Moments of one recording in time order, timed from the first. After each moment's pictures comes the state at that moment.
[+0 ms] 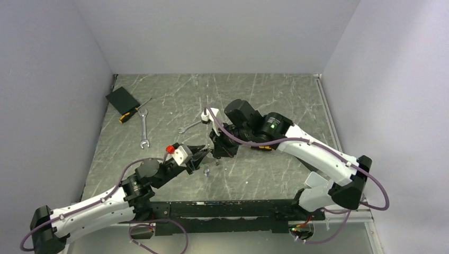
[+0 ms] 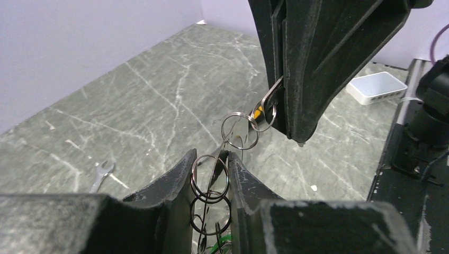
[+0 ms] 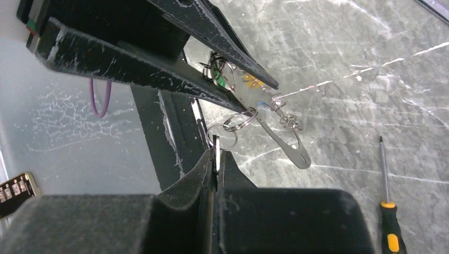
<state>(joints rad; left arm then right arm) -1.03 0.58 0.31 0.37 -0.09 0.08 0.99 1.36 1.43 -0.83 -0.38 -0.01</state>
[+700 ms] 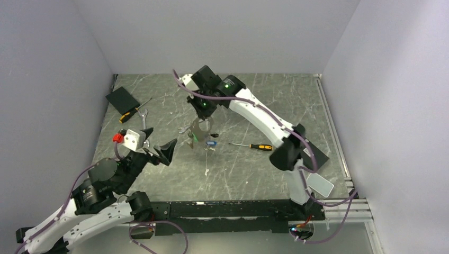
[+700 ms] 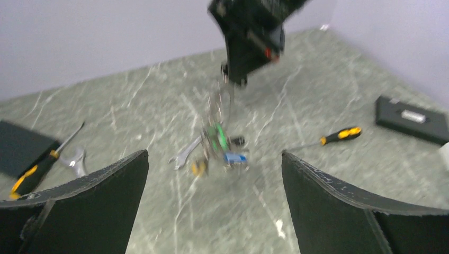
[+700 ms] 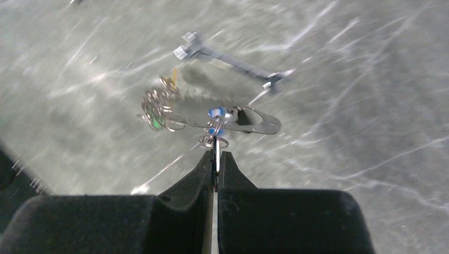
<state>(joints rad) -1.03 0.31 0.74 -0.39 -0.58 -0.05 0.83 2.17 2.40 -1.12 -0.08 -0.07</state>
